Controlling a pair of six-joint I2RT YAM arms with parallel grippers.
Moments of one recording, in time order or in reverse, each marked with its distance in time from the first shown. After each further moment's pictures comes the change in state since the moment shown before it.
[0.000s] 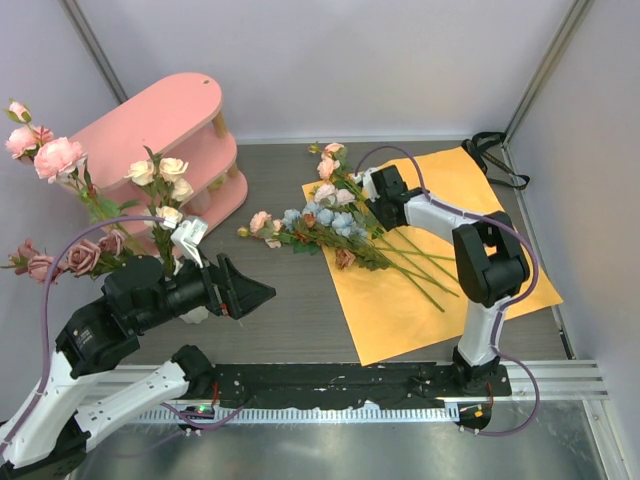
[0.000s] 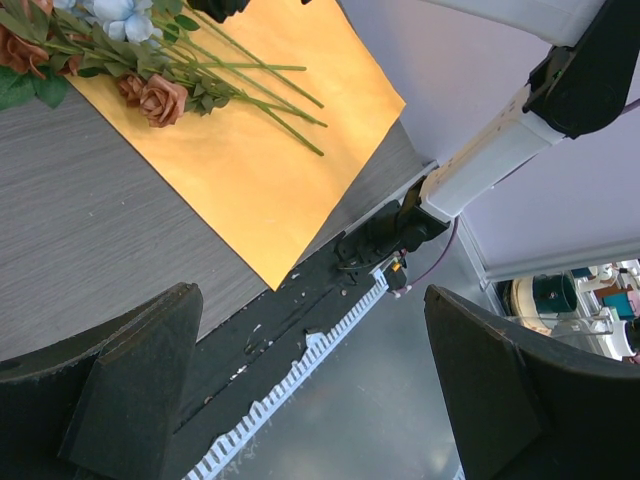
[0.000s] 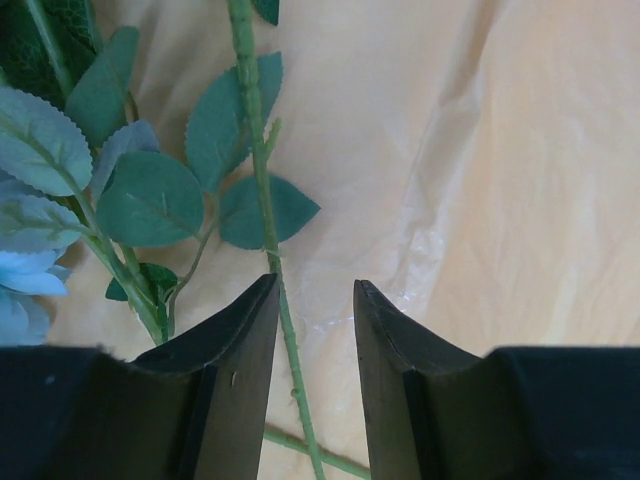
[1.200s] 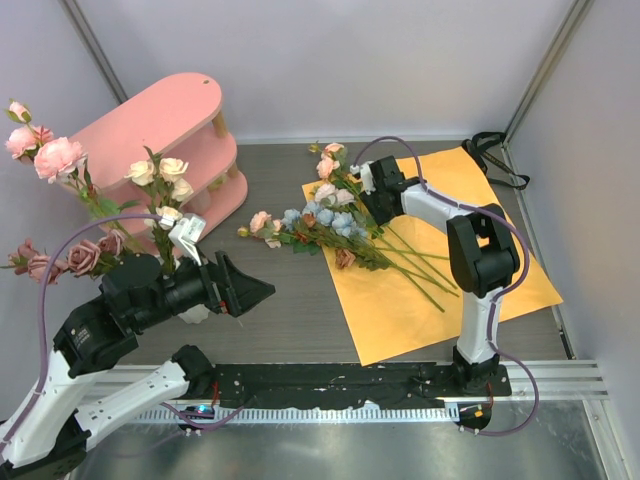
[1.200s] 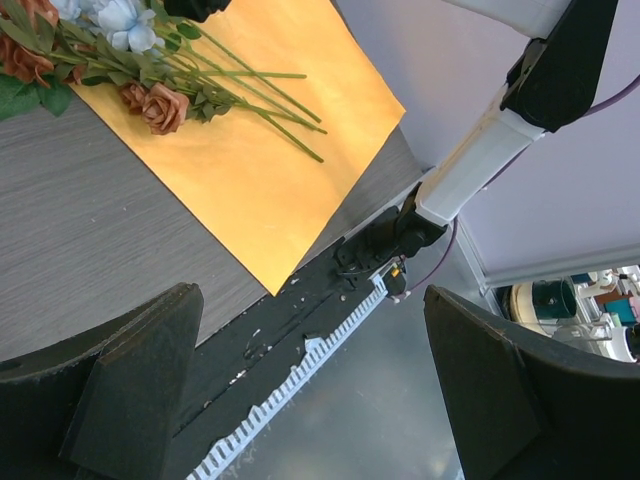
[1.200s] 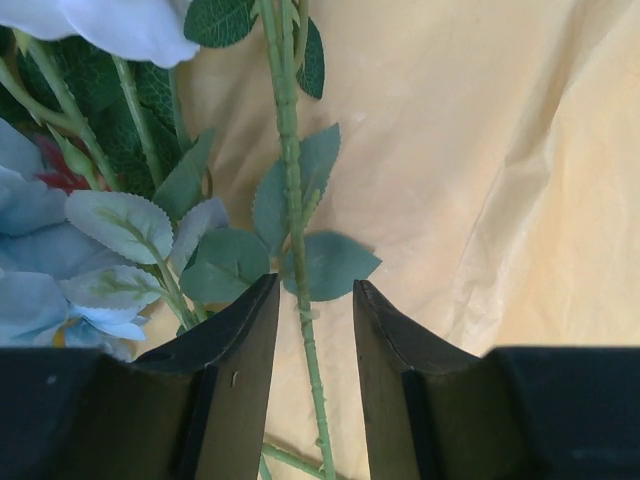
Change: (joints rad) left arm 0.000 0.013 0.024 -0.005 -0.014 0.000; right arm -0.023 0.103 0.144 -0.084 -0.163 0.090
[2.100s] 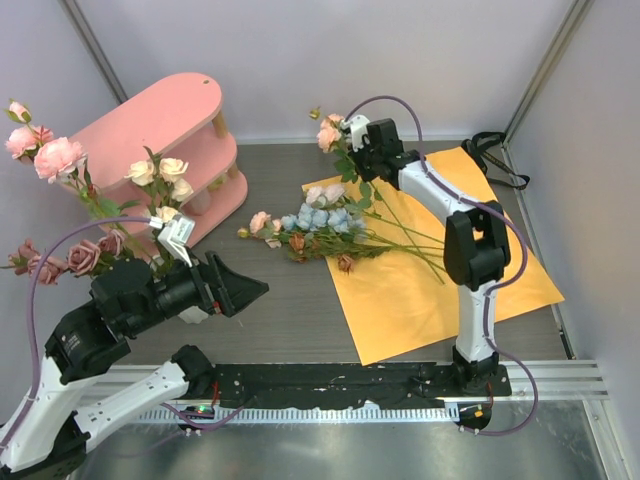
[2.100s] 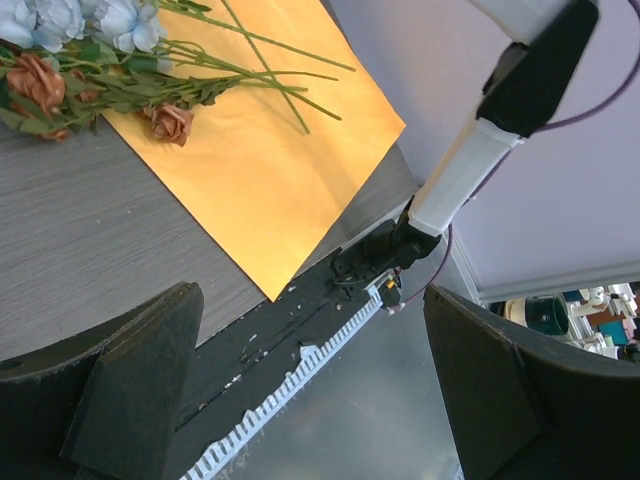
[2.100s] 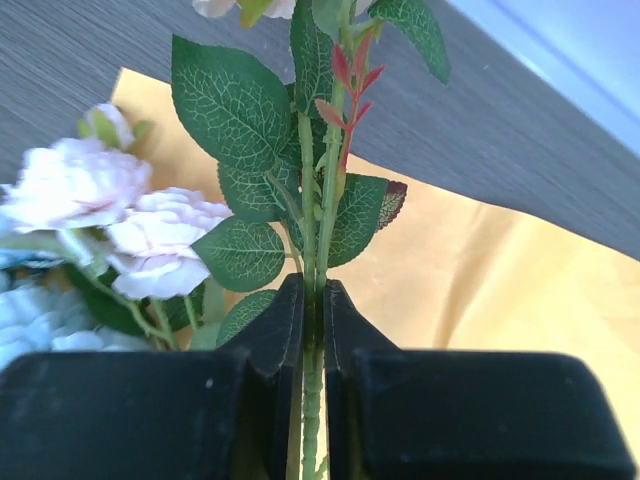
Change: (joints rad) left arm 0.000 -0.028 0.017 -0.024 -0.035 -0.027; right arm -0.001 0.132 0.340 0.101 -0.158 -0.003
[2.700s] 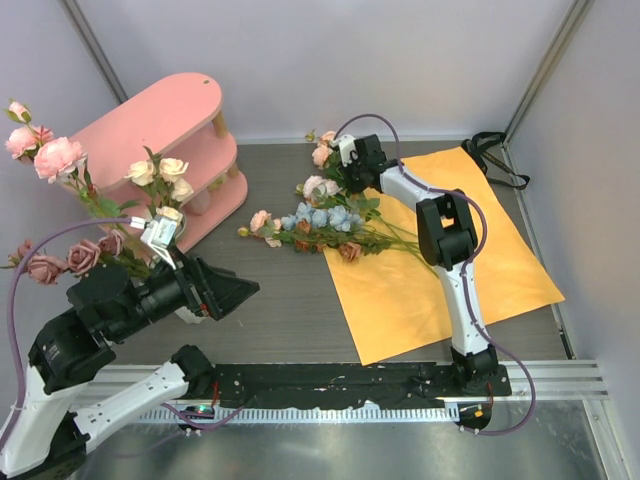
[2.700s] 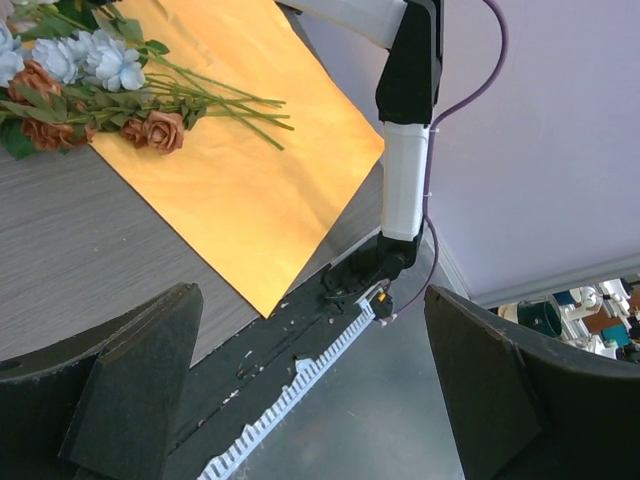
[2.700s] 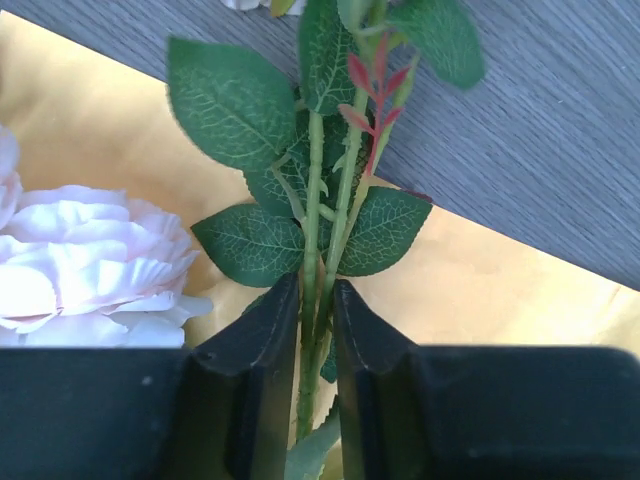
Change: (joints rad) left arm 0.000 -0.027 0.065 -0.006 -0.002 0.037; right arm -0.012 0.277 0.153 0.037 -0.058 -0.038
